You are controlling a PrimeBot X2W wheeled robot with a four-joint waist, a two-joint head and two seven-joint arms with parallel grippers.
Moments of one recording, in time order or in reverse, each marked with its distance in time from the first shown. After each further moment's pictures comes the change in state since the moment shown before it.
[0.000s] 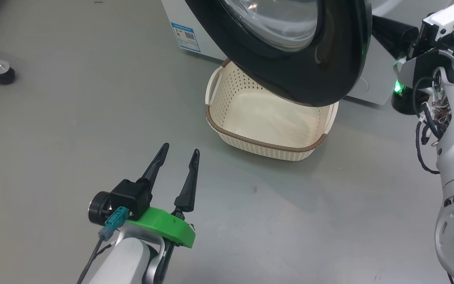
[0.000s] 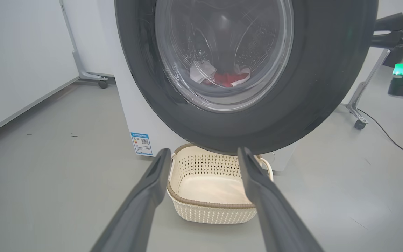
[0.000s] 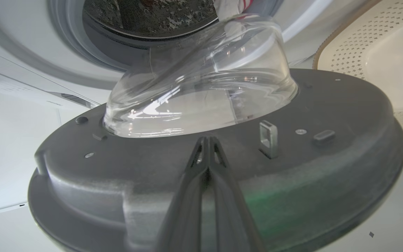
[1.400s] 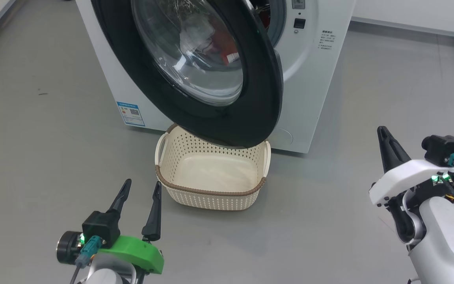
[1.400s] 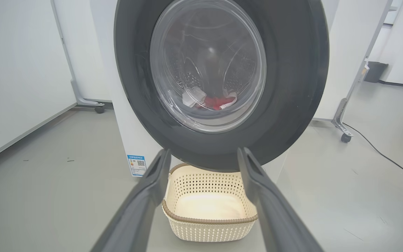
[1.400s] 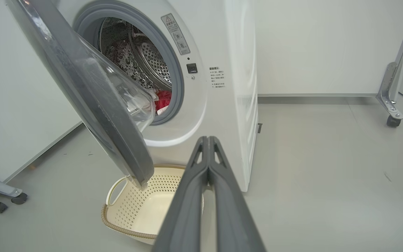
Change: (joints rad) left arm 0.140 0.021 0.152 0.049 0.078 -0.002 0.000; right arm 0.710 -0.131 0.494 -0.465 -0.718 0.161 -0.840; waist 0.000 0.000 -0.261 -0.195
